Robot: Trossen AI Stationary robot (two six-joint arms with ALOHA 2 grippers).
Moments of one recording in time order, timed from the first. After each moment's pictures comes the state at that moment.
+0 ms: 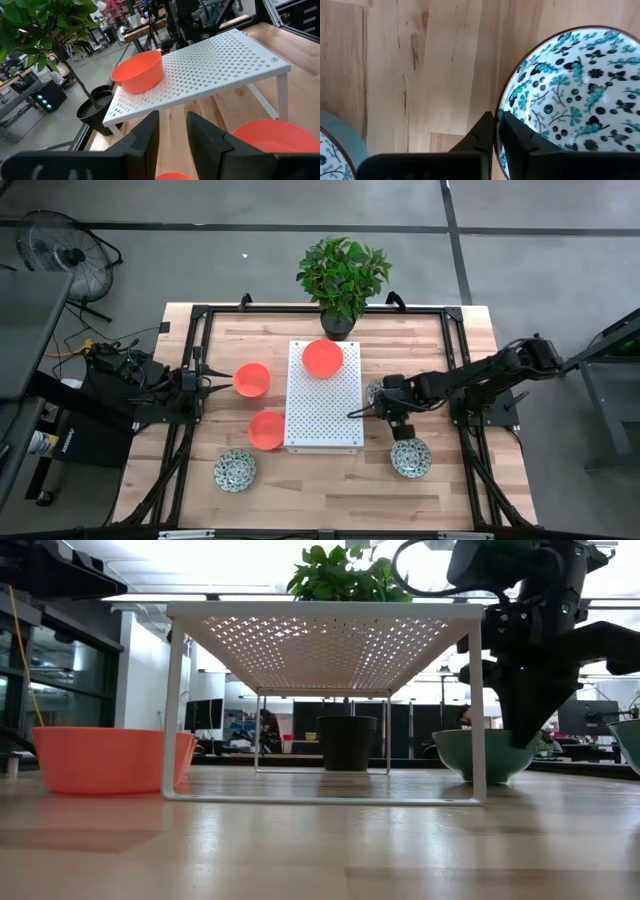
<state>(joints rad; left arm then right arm) -0.45 0.01 0.41 -0.58 -0.56 0.28 0.16 1.43 0.79 -0.67 0.07 0.04</state>
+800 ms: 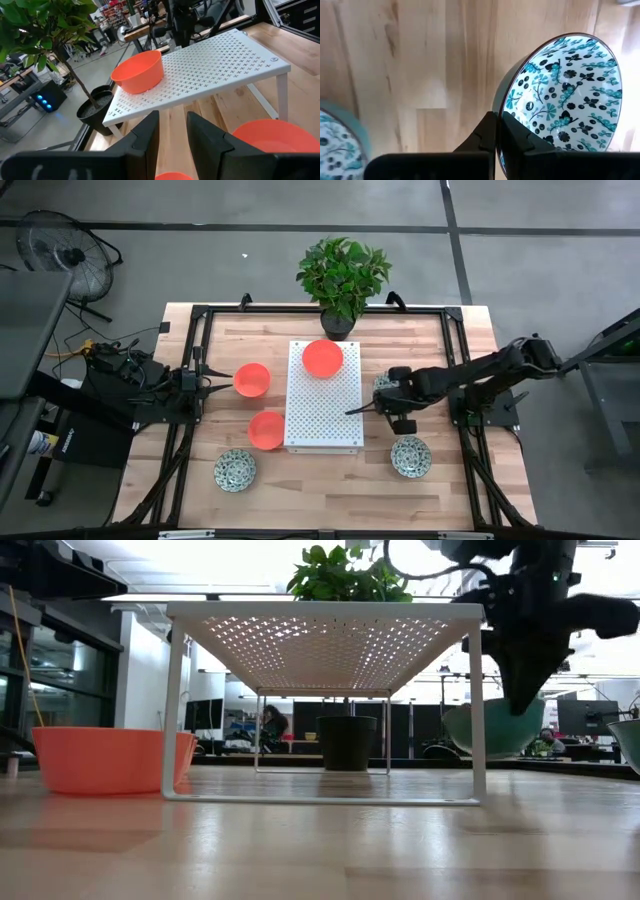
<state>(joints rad) -0.45 0.01 0.41 -0.58 -0.56 0.28 0.19 1.44 0.97 -0.99 0.19 0.15</state>
